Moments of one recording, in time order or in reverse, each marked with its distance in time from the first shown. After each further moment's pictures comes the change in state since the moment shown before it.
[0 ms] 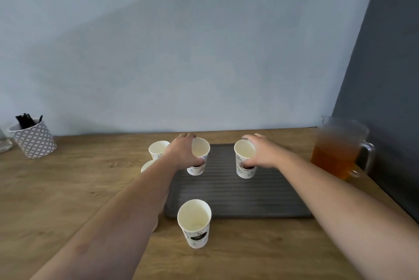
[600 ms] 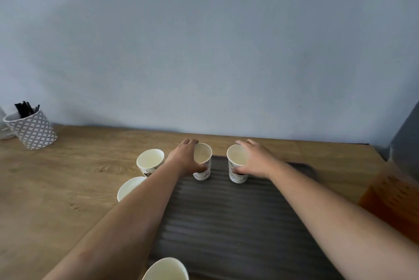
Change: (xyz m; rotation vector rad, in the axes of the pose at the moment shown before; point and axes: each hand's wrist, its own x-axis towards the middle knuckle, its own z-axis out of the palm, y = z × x) left_hand 0.123 -0.028 0.063 0.004 -0.051 -0.211; right_hand 0.156 0.035 0.049 0.023 -0.096 -0.158
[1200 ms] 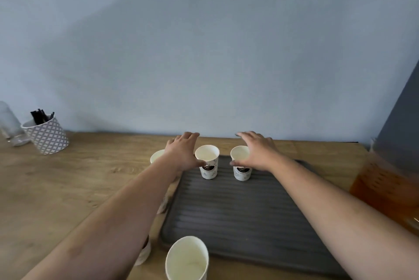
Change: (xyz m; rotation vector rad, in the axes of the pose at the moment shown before) left_hand -0.038 -0.004 -0.047 0.238 0.026 0.123; right_hand -0.033 -0.039 -0.025 -0.193 0.080 -0.028
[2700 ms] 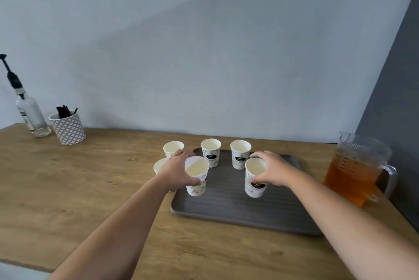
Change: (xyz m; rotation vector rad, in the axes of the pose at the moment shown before) left_hand -0.134 -0.015 0.011 -0.402 0.083 -0.038; right_hand -0.120 -0.002 -0.005 0.297 -0.040 0.106
